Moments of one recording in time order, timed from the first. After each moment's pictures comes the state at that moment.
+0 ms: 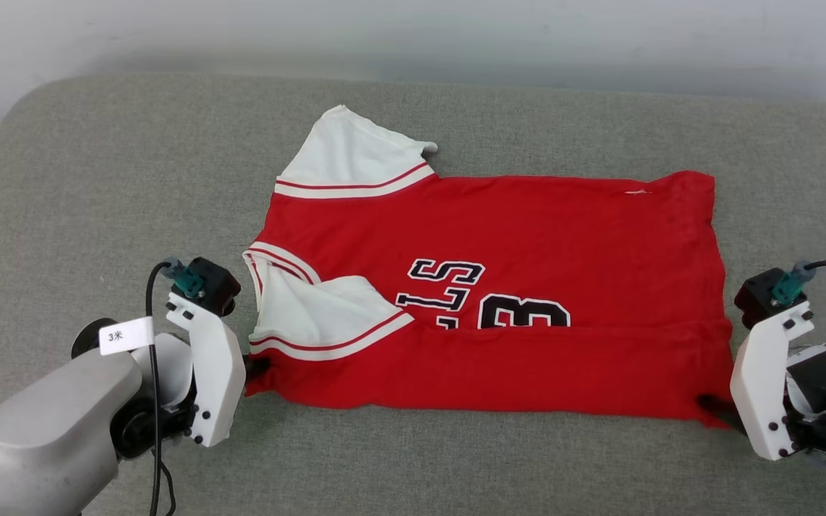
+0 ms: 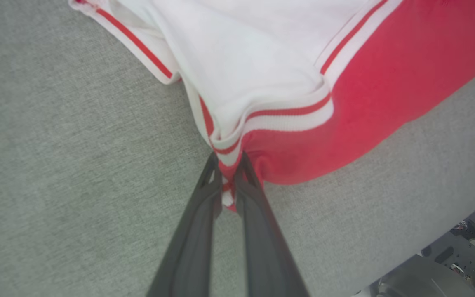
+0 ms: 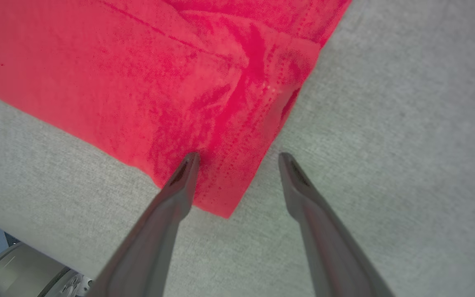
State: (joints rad) left arm -0.79 0.74 -1.19 0.40 -1.15 -0.13 0.37; right arm -0.40 -0.61 0.42 0.23 0.65 0.13 0.89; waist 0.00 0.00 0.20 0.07
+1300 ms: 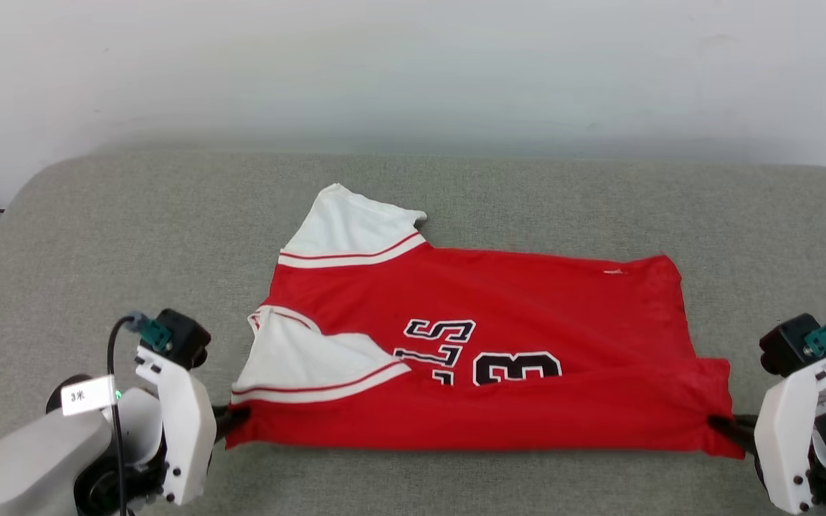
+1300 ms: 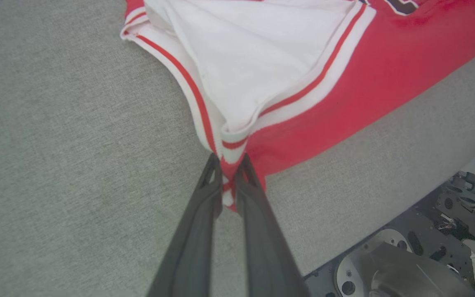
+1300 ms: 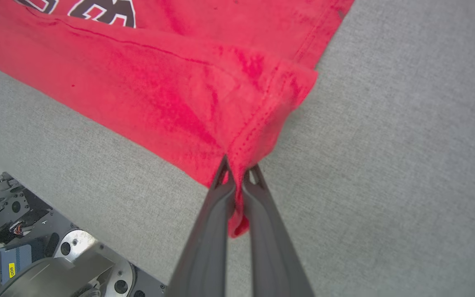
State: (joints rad) left arm -0.69 0.85 -1.20 0.28 -1.21 -0.09 0.30; right arm -0.27 -0.71 0.48 0.16 0.83 0.13 0.63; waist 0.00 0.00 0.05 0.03
